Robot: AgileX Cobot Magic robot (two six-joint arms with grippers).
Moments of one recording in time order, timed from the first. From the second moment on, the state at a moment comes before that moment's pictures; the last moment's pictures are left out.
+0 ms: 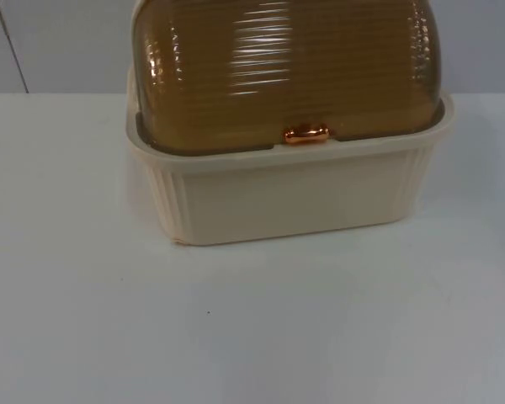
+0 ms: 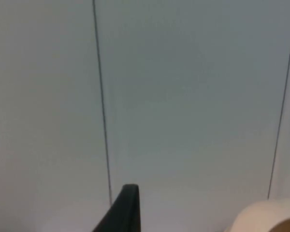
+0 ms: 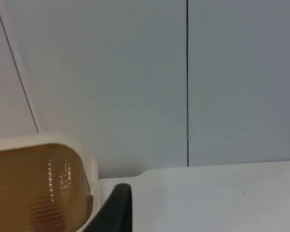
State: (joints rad) right arm 0.06 0.40 -0.99 -0.10 0.83 0.13; left arm -0.14 0.52 -0.87 0.27 0.45 -0.29
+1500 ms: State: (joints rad) right arm 0.06 0.01 -0.55 0.01 1.10 -0.02; left arm -0.14 0.16 -0.58 -0.18 1.00 0.23
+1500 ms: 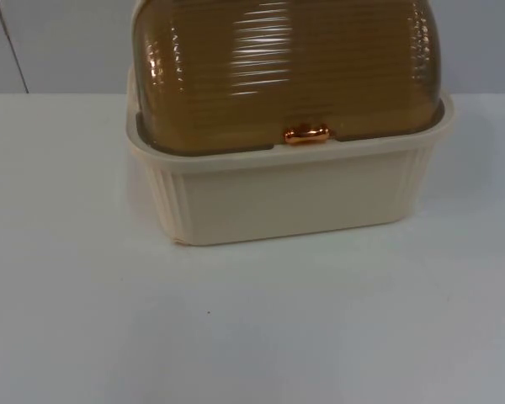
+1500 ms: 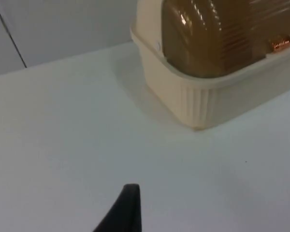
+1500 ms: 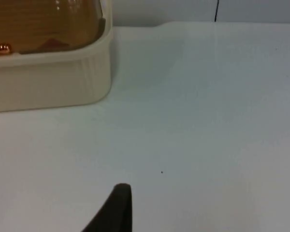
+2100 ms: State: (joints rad) right arm 0.06 0.01 -0.52 0.01 1.09 -0.02; left arm -0.14 0.00 -0.53 -0.13 1.04 0.16
